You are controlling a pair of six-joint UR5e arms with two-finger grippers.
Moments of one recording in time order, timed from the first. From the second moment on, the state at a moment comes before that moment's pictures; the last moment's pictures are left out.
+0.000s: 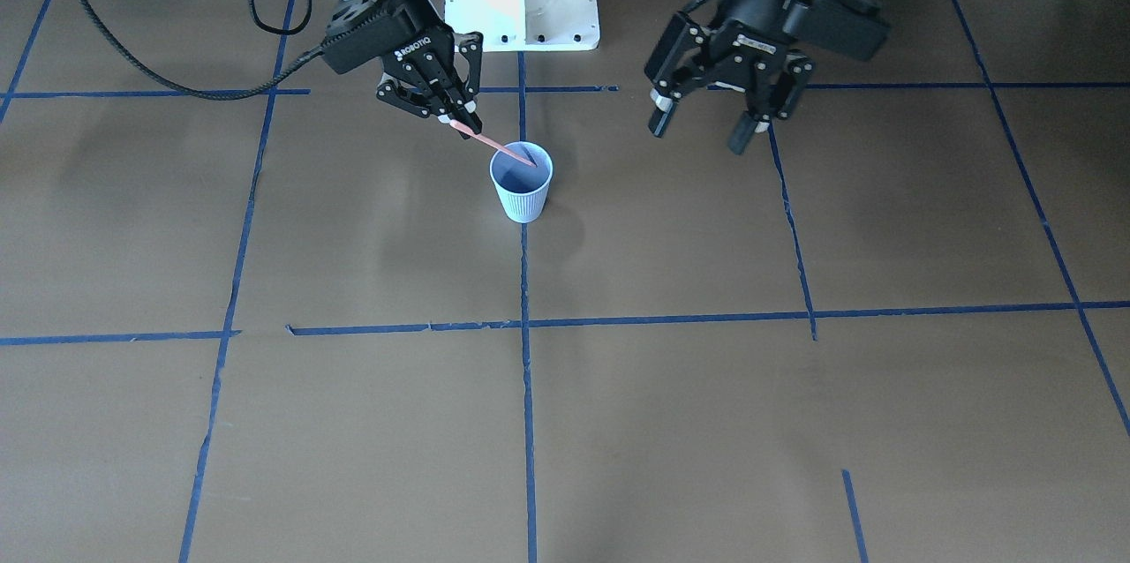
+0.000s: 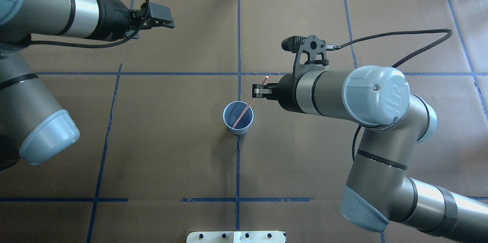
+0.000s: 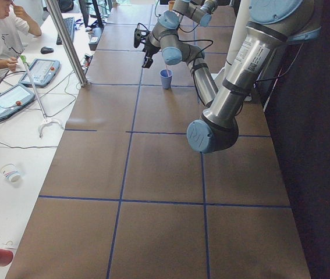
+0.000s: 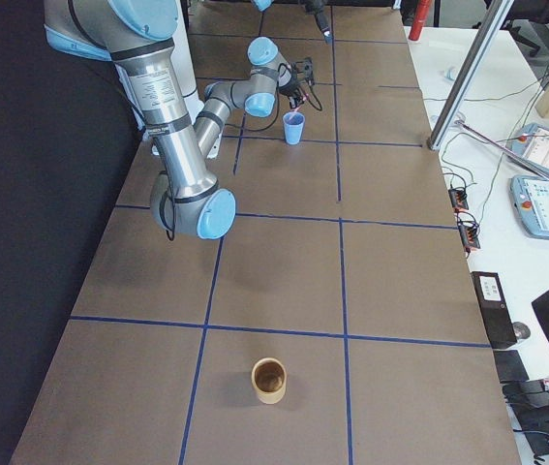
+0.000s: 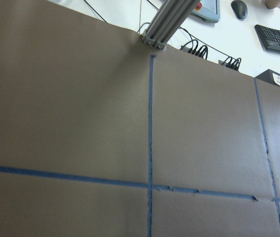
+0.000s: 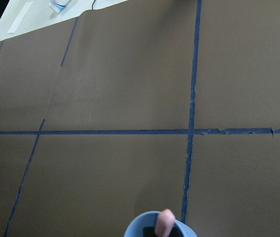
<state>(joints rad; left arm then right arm) -0.84 -2.08 -2.04 -1.79 -1.85 -1.29 0.49 -1.10 1.99 -1.17 1.64 1.27</state>
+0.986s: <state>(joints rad) -1.05 -1.91 -1.92 -1.79 -1.98 -0.76 0.63 -1.22 2.04 -1.16 1.81 1.24</state>
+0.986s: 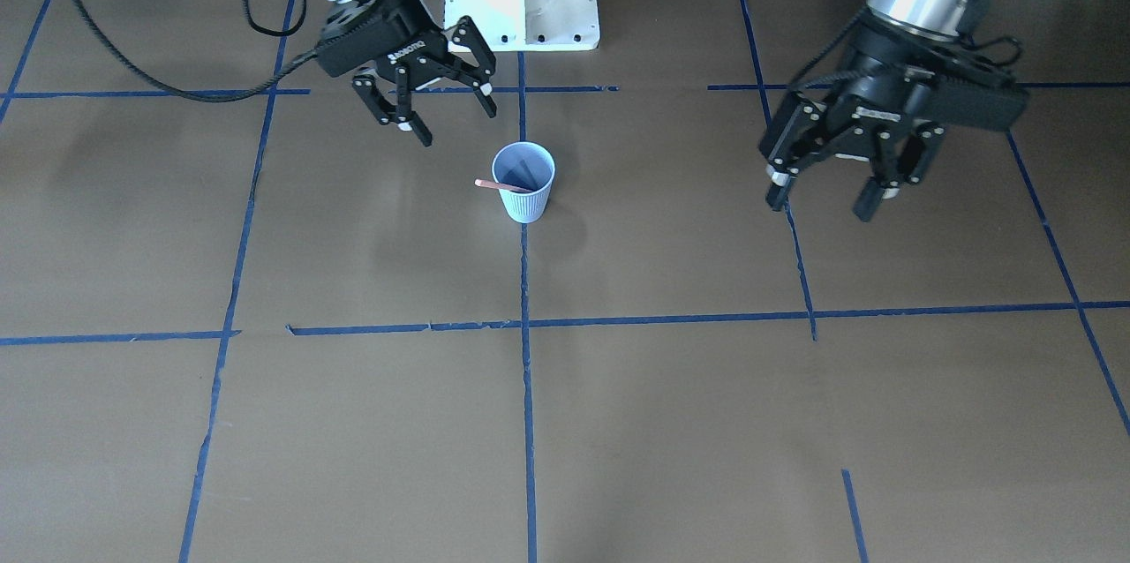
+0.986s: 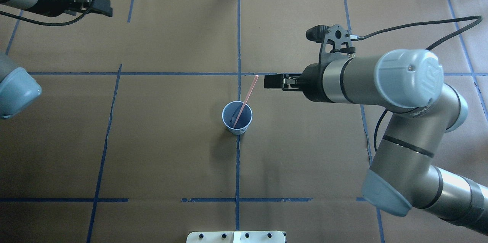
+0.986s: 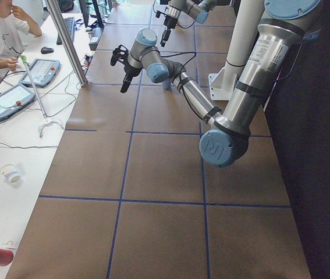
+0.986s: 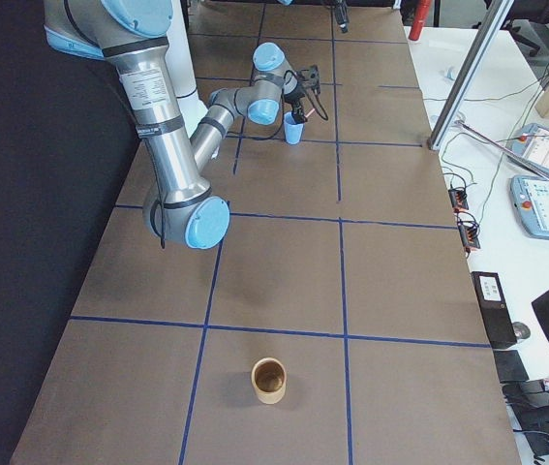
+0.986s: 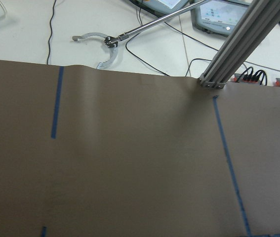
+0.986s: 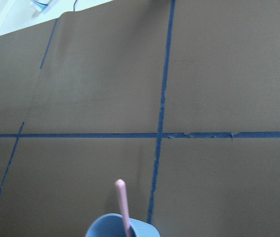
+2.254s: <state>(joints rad) -1.57 -1.82 -1.54 -1.40 -2.40 0.27 1.53 -1.61 1.68 -1.27 2.53 0.11</state>
